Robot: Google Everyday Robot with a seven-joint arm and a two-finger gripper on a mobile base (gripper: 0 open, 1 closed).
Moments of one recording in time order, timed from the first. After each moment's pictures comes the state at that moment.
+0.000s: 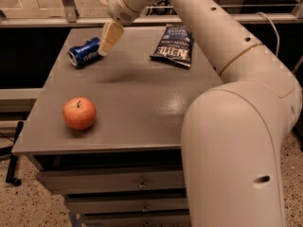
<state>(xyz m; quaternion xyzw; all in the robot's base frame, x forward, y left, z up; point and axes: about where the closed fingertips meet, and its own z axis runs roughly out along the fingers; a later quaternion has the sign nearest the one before) 0.752 0.127 0.951 -0.70 0.57 0.11 0.41</state>
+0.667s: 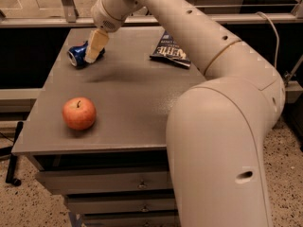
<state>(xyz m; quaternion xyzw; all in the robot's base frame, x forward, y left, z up) 0.755 0.169 0.922 -0.69 0.61 0.10 0.39</state>
